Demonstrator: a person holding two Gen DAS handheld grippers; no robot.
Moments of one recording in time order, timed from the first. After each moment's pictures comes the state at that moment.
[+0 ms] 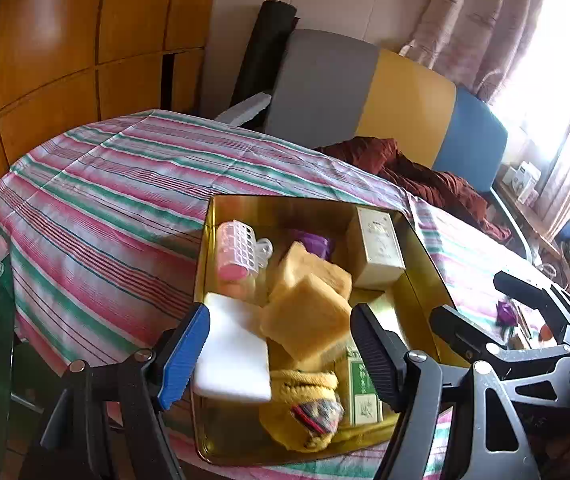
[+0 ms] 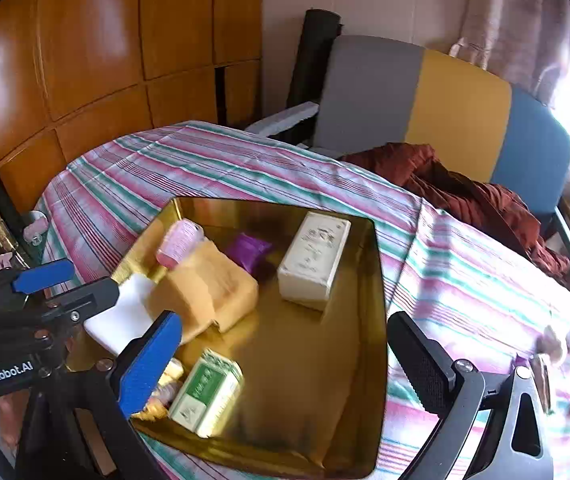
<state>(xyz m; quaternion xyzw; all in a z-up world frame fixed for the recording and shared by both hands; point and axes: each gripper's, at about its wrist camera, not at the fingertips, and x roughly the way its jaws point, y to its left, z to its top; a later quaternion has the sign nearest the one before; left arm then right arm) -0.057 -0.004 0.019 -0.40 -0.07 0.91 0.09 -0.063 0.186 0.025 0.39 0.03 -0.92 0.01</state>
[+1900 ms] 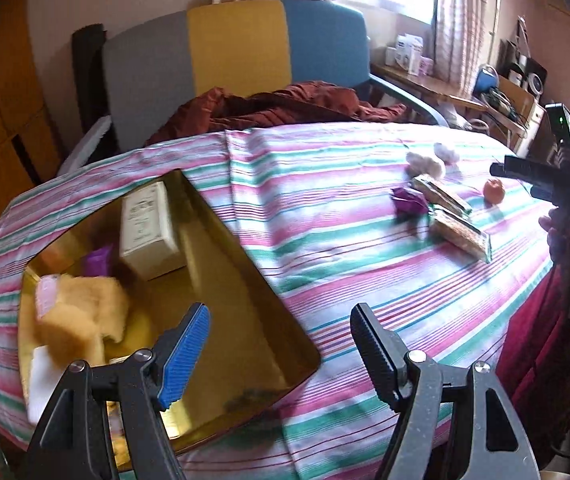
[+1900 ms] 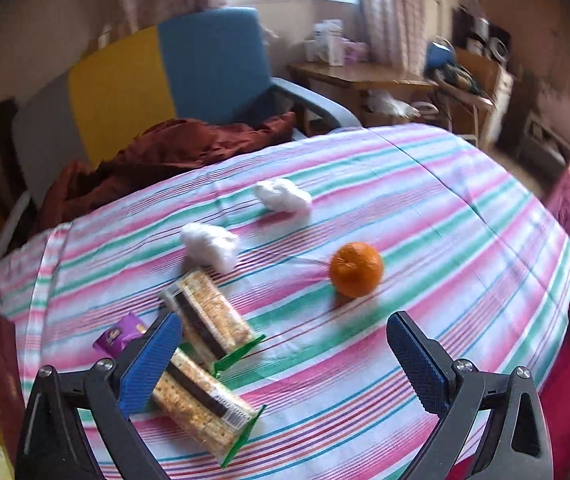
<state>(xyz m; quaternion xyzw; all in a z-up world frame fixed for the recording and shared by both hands) -0.018 0.212 0.003 -0.41 0.14 0.86 0.27 0.085 0.571 -0.001 0.35 -0.23 -0.82 -0.38</state>
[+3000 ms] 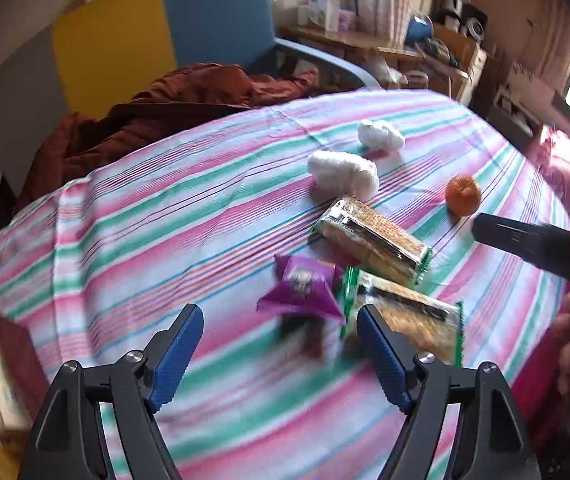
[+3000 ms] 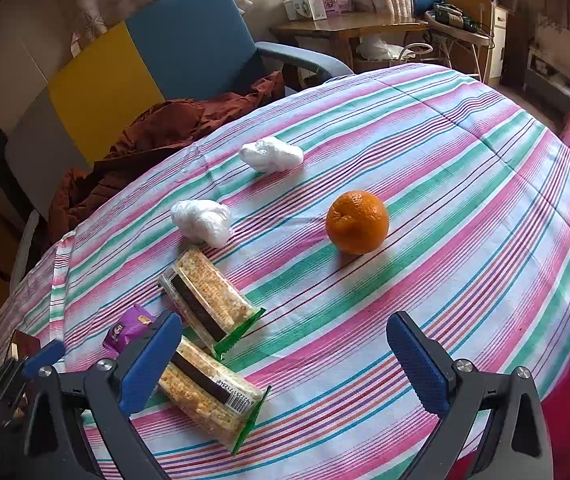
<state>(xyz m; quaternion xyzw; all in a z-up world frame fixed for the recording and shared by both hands) -0.084 0.424 -0.034 -0.44 0.21 0.78 0.38 0.090 0.588 -0.022 0.38 -0.31 -0.80 -0.34</state>
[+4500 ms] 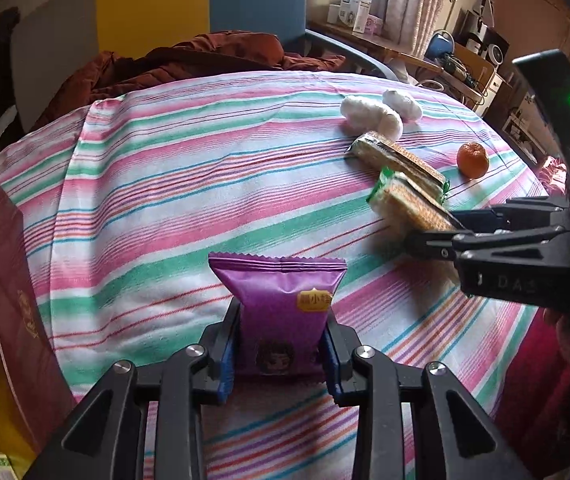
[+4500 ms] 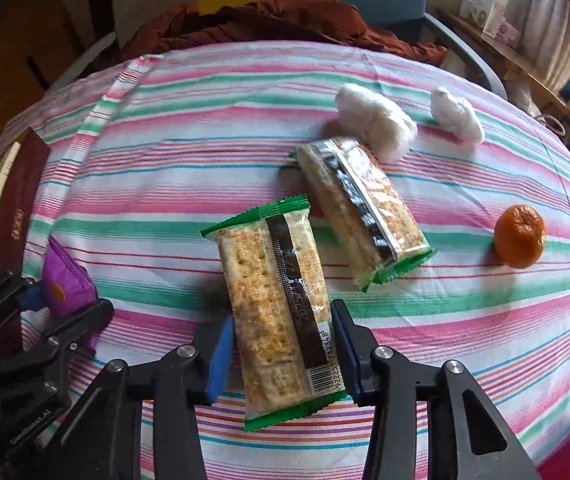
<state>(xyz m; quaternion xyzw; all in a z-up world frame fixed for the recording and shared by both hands) -0.059 0.336 -0.075 -0.47 0.14 0.79 0.36 0.009 0.503 -0.066 0.53 -0.12 -0.82 -0.16</state>
